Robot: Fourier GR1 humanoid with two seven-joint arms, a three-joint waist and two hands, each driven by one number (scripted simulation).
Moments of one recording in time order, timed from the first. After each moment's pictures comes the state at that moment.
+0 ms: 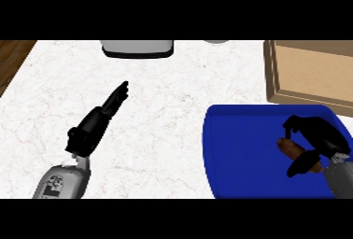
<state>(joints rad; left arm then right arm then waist) -0.19 0.11 -0.09 -1.54 -0.12 -0.18 0.08 -0.22 -0.44 0.01 -1.14 1.03 0.18 -0.21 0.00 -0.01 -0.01</state>
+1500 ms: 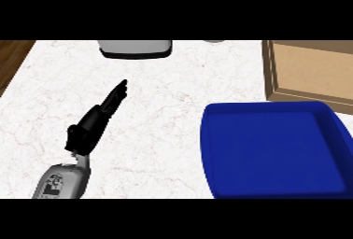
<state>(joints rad) -0.20 0.10 -0.07 -1.54 -0.13 -0.19 0.09 -0.19 -0.54 -0.44 -1.95 0.60 0.41 0.05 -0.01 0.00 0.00</state>
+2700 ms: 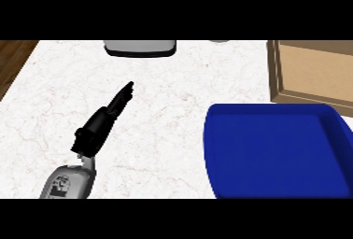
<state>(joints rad) -0.19 0.06 -0.08 -1.55 -0.16 -0.19 0.09 -0.71 -0.71 -0.40 -1.20 0.69 0.21 0.04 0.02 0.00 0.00</state>
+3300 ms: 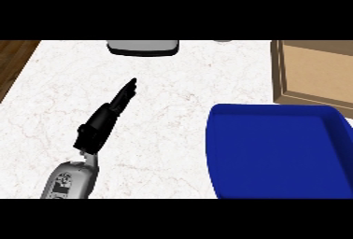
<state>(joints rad) -0.22 0.05 -0.09 -1.56 -0.16 -0.20 0.11 -0.88 -0.71 -0.32 -0.67 0.86 -0.06 -0.14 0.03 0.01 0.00</state>
